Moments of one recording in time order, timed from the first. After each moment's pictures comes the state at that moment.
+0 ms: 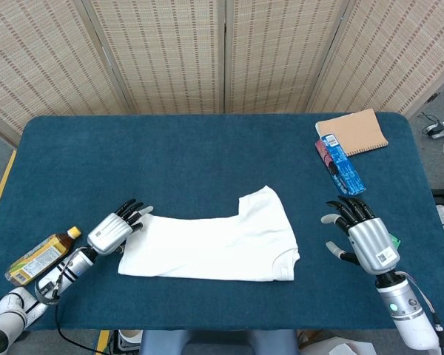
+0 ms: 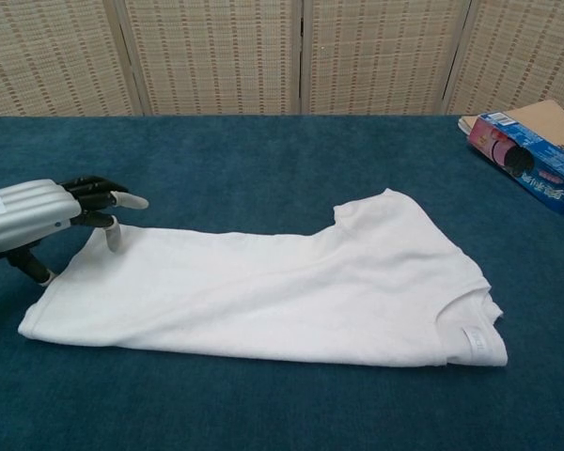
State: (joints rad) left arm -0.61 -1.74 0.17 -0.51 1.79 1.31 -0.39; right arm 0.27 -1.21 0.05 -1.64 -1.67 1.46 -0.06
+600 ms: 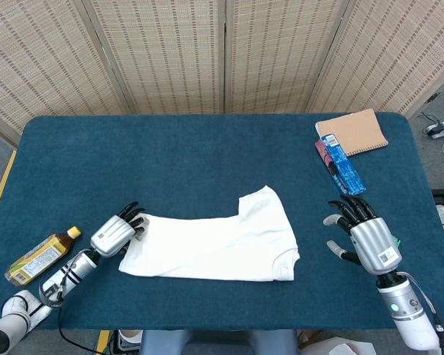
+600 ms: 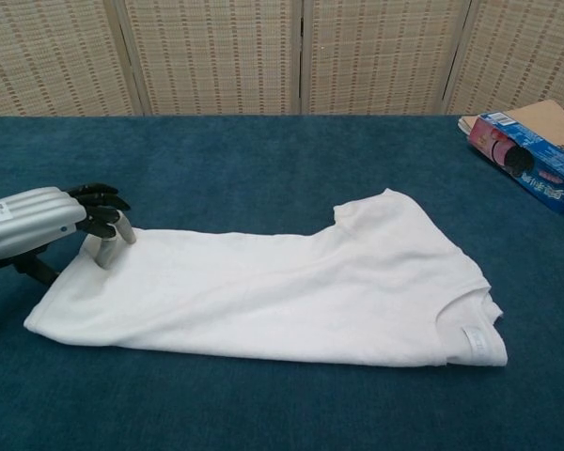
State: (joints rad) left arm -0.60 -1.75 0.16 -0.55 1.77 1.31 -0.41; right arm 0.26 -1.21 0.06 -1.63 -1.67 1.48 -0.05
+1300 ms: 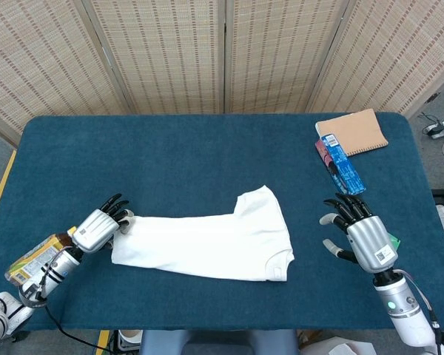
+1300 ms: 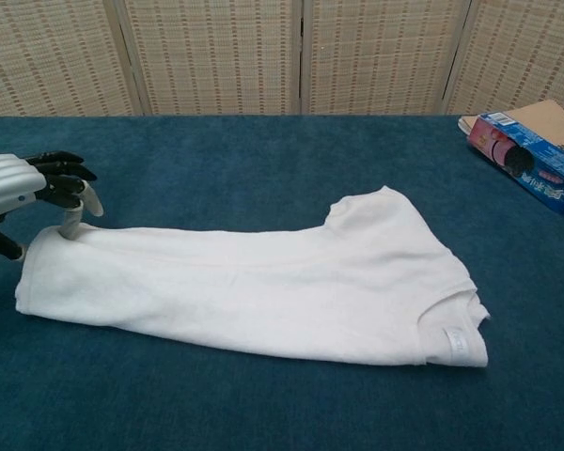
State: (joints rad) left arm -0.59 -1.59 0.14 -0.73 1.73 1.33 -0.31; right arm 0.27 -1.23 0.07 -1.61 -1.69 1.48 -0.02
